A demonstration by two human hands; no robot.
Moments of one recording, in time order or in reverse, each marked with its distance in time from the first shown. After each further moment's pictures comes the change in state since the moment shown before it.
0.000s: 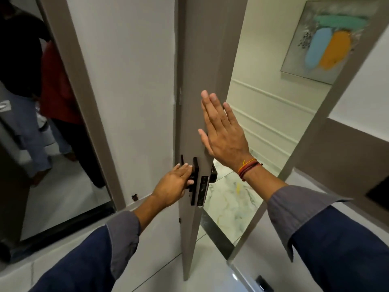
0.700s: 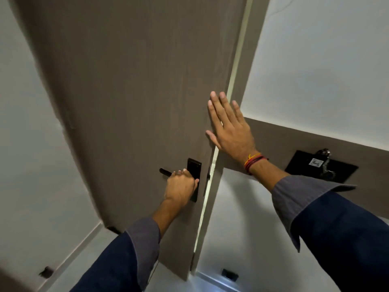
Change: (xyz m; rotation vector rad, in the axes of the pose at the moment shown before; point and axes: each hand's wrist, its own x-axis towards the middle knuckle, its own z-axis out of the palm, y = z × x) left_hand 0.199 0.160 0.072 0.121 -0.125 0.128; right_hand -0.099 0.198 0.014 -0.599 -0.409 0.165
